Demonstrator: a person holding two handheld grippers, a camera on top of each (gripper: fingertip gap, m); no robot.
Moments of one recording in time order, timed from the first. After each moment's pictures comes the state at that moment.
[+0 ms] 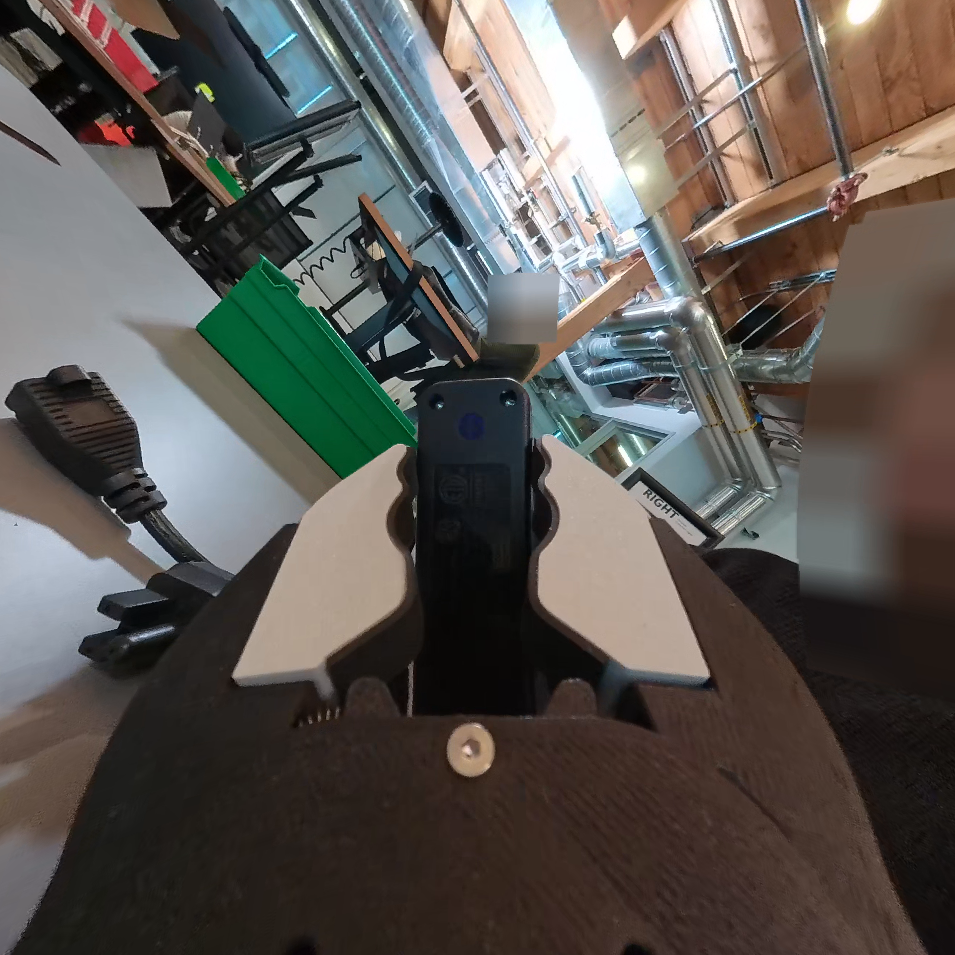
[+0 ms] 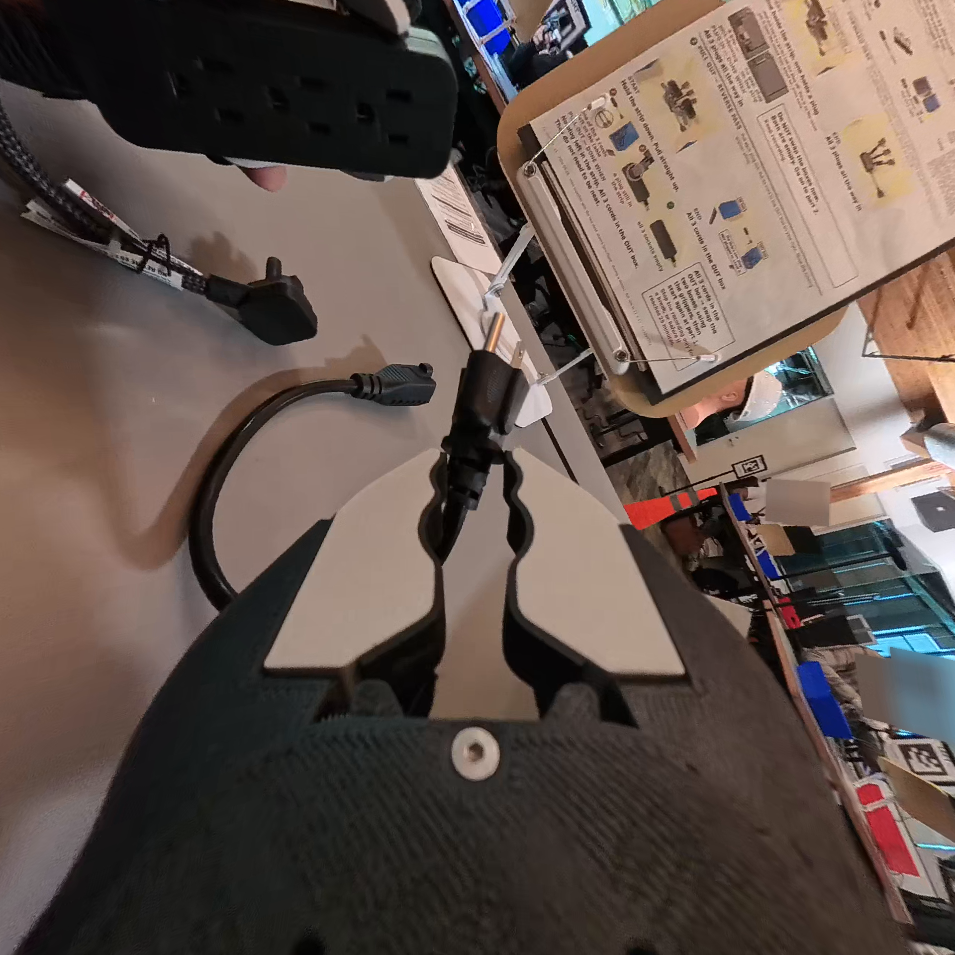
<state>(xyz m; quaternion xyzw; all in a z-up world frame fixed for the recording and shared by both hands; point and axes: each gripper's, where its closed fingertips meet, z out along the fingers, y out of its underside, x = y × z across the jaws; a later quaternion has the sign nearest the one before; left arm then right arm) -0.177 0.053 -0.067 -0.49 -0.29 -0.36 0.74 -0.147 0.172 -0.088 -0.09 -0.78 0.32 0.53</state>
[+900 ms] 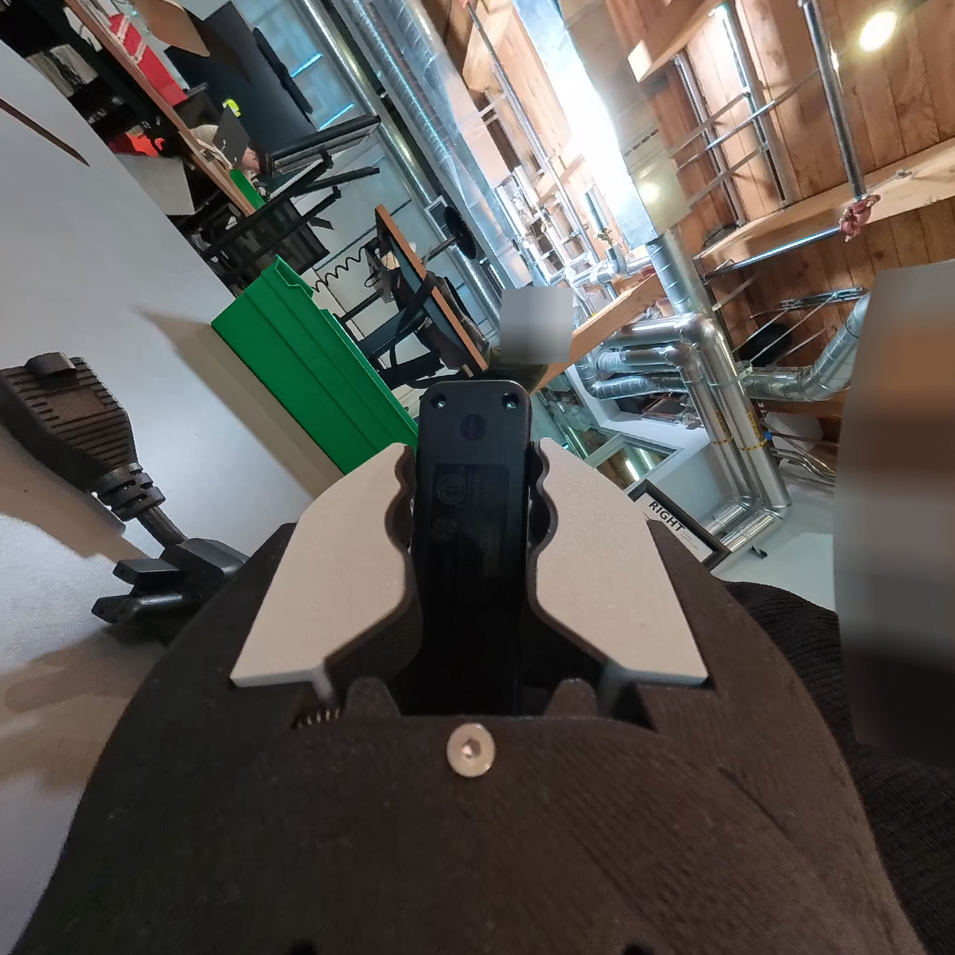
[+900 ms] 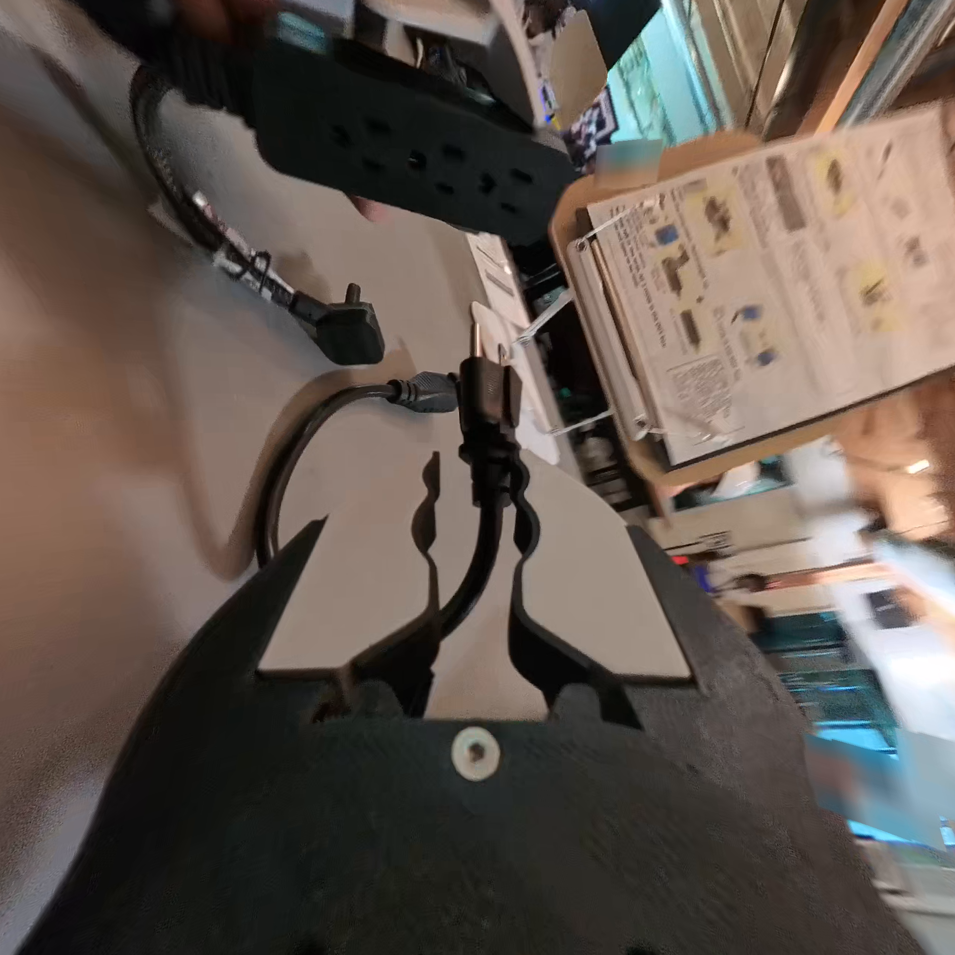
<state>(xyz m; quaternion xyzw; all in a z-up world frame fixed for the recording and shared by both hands) -0.173 0.049 -0.071 -0.49 -0.31 -0.36 0.74 -0.132 0.146 -0.107 -0.01 -0.78 0.32 0.53</state>
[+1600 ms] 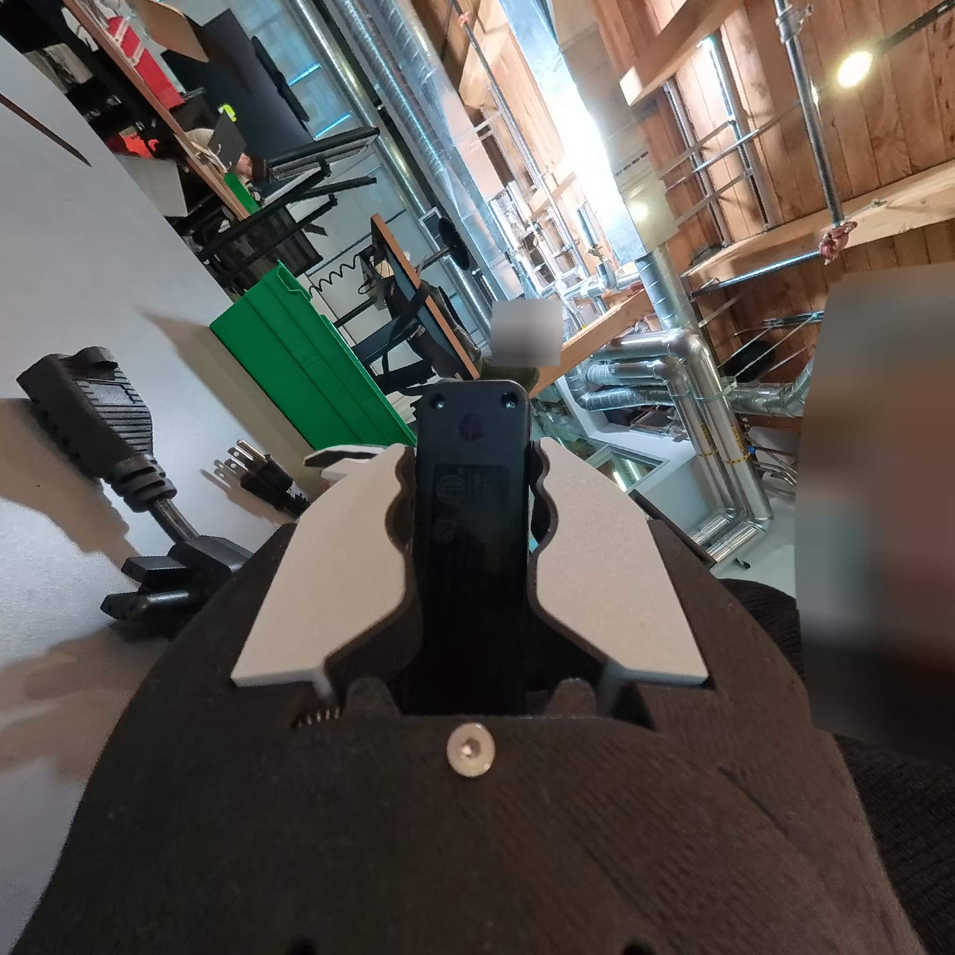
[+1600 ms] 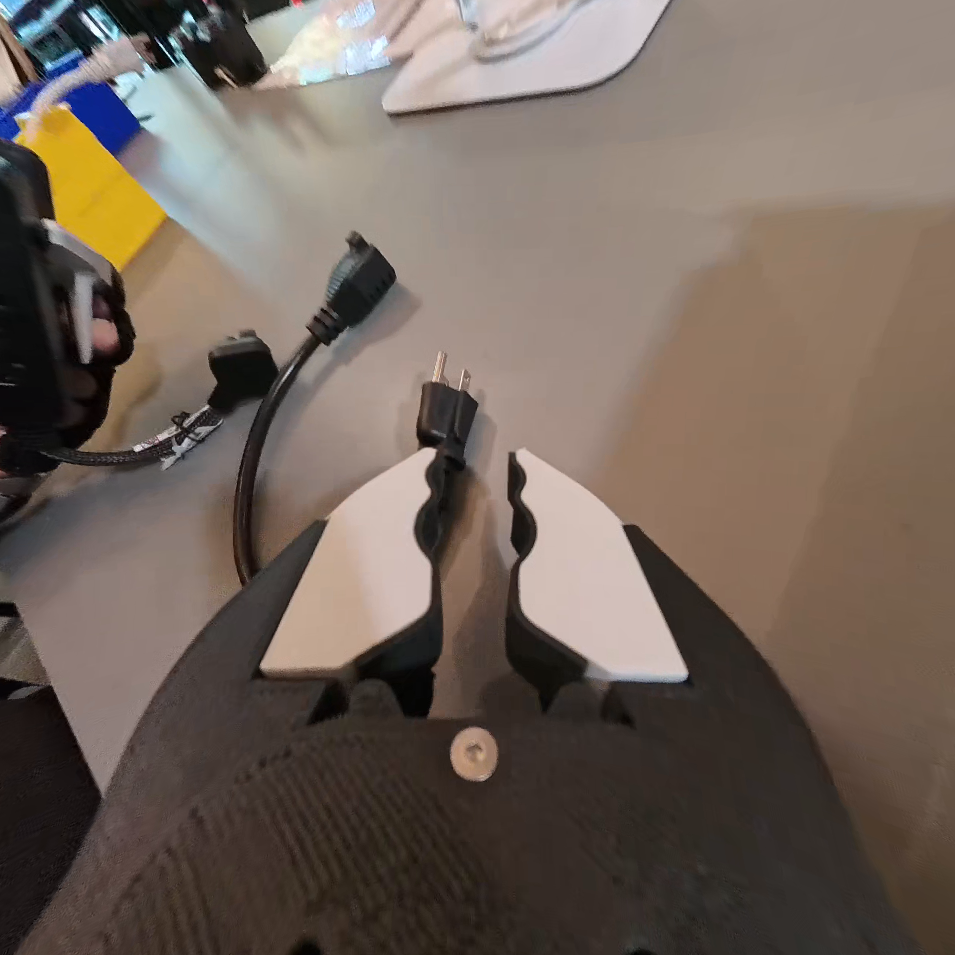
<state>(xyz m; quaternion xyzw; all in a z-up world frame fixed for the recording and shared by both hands) -0.177 0.045 -0.073 -0.47 -0.31 -0.37 0.74 -0.187 0.233 -0.177 -0.52 -0.70 0.48 0.09</state>
